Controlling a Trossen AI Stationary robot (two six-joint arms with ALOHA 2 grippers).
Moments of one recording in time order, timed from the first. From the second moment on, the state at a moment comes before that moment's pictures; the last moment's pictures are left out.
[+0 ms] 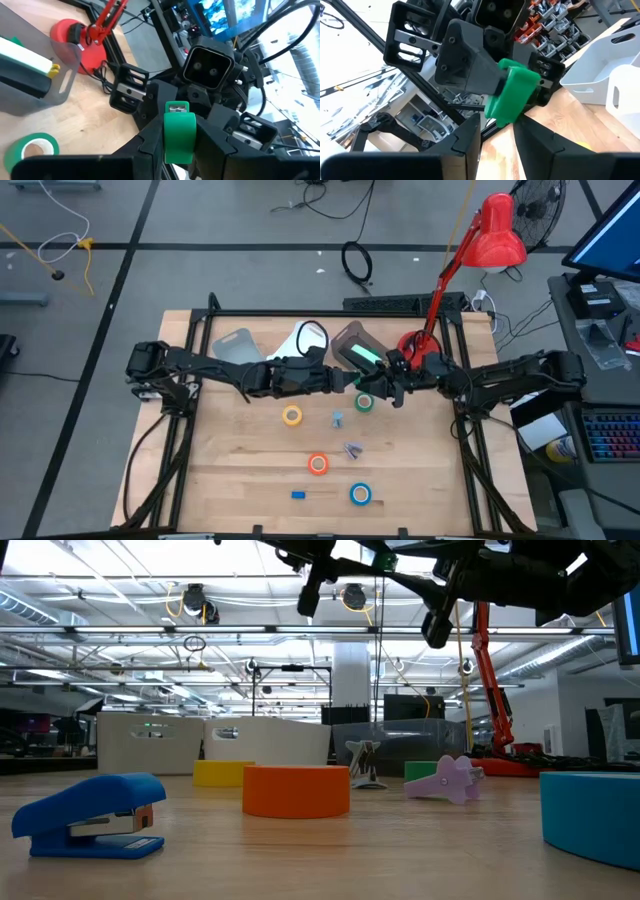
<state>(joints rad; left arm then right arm) -0.05 1.69 1.23 0.29 -0.29 -1.13 -0.10 1.17 0.42 0.88 -0.24 0.80</state>
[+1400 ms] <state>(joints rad) -0.07 1.69 1.23 0.29 -0.29 -1.10 -0.12 1.17 0.42 0.89 -0.24 0.80</state>
